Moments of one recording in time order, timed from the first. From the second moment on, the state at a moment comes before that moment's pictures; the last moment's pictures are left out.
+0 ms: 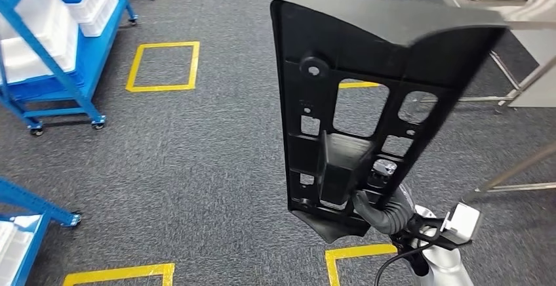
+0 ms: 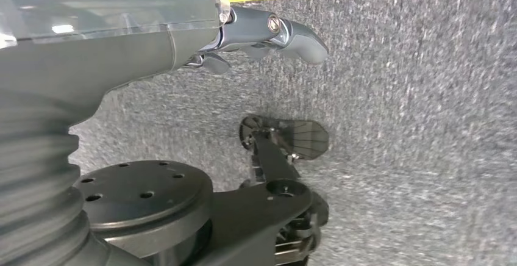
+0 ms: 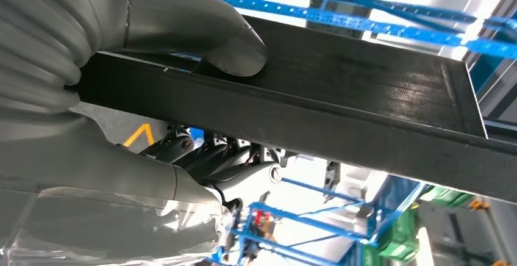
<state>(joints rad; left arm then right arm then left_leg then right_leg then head) -0.14 -0.15 1.26 -0.19 -1.17 0.05 -0.20 -0.04 -0.21 0.14 -1.79 -0.10 0.52 -0.51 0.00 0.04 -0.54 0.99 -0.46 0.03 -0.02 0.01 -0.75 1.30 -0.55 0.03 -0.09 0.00</state>
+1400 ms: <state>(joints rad) -0.11 -0.17 1.27 -0.19 -1.20 0.07 -0.10 -0.19 -0.22 0.20 -1.65 -0.17 0.50 -0.47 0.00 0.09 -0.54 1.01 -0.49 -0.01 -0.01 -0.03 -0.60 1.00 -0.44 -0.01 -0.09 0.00</state>
